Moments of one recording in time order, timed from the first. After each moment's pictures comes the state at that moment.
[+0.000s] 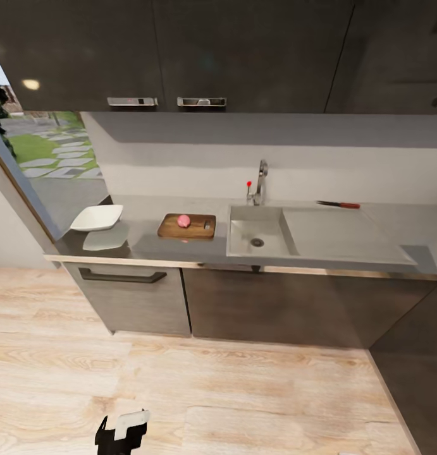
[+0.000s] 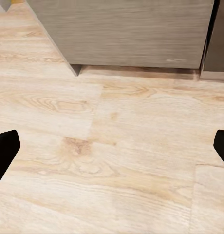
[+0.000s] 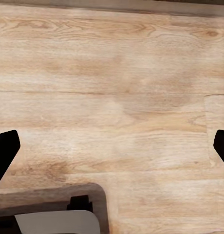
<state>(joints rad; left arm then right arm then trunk) -0.47 -0.07 -0.72 0.08 0.60 -0.72 0.42 -0.22 -0.17 0.46 -0.34 -0.51 -0.35 -0.12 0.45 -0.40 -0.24</state>
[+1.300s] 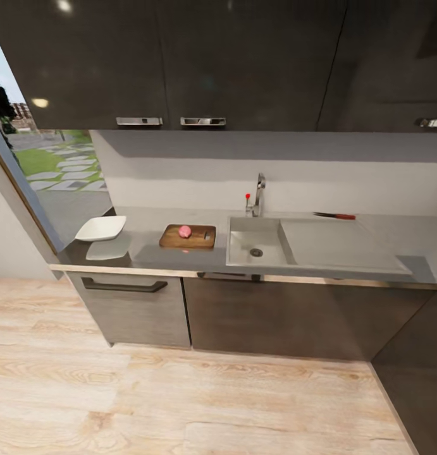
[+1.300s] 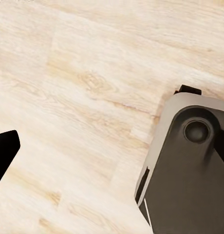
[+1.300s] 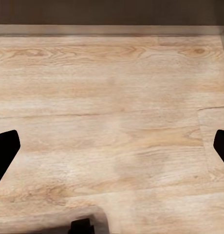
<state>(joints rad) -0.20 0.03 -0.64 0.08 0.88 -0.30 0.21 -0.22 -0.16 0.47 -0.29 -0.56 -0.43 -0.12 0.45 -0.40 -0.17</state>
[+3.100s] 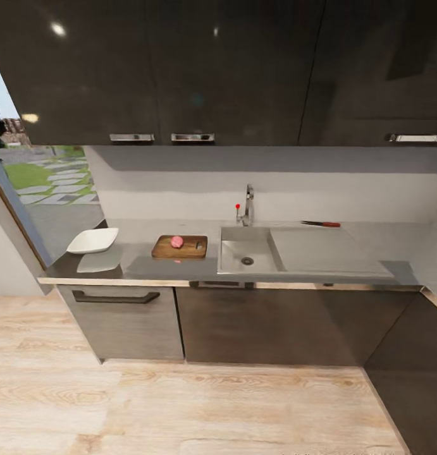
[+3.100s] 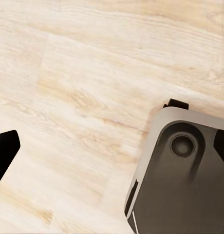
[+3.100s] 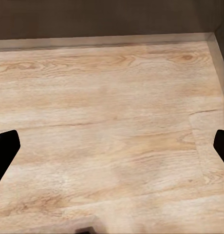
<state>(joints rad) -0.20 0.02 -0.64 0.08 0.88 -0.29 0.20 -0.22 -0.16 0.47 -0.27 -0.56 -0.43 -0.12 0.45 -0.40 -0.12</state>
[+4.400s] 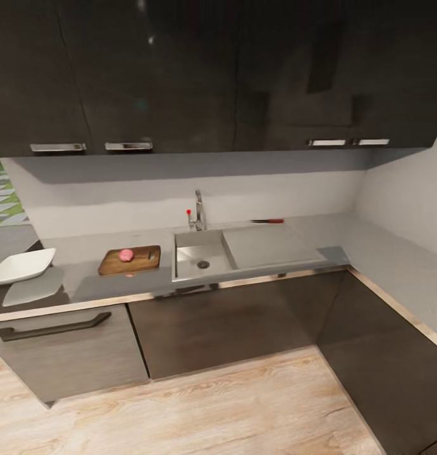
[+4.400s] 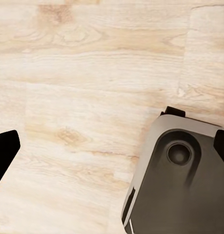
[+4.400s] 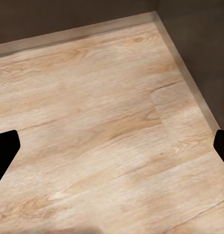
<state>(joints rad) -0.20 0.02 -0.64 0.08 0.88 -0.29 0.21 -0.22 -0.16 0.47 -0.27 -0.56 -0.43 -0.12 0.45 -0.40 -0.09</state>
